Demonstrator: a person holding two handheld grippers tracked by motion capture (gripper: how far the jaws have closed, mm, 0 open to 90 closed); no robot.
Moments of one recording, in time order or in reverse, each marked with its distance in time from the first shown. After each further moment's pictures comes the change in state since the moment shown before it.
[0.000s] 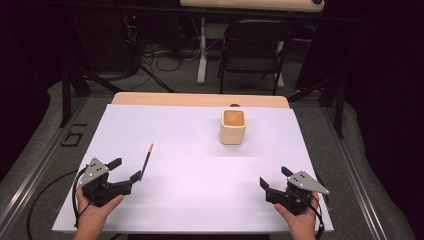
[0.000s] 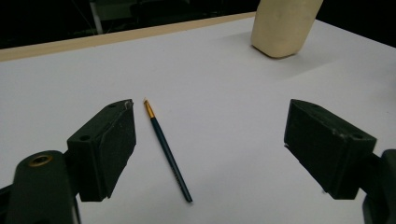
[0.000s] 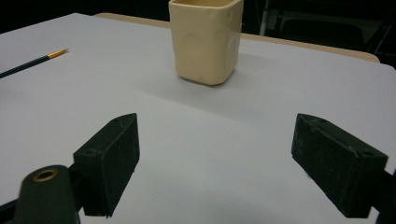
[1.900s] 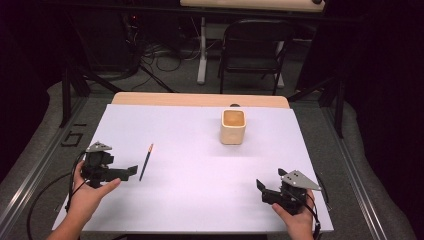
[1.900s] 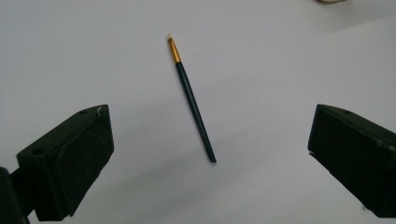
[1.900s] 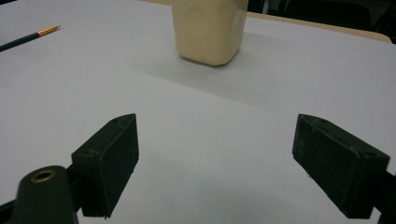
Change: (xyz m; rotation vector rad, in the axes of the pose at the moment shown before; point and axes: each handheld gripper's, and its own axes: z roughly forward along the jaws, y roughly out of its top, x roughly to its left) left arm 0.032 0.039 0.019 0.367 0.025 -0.163; right arm 0.004 -0.004 0.010 0.083 -0.004 -0.017
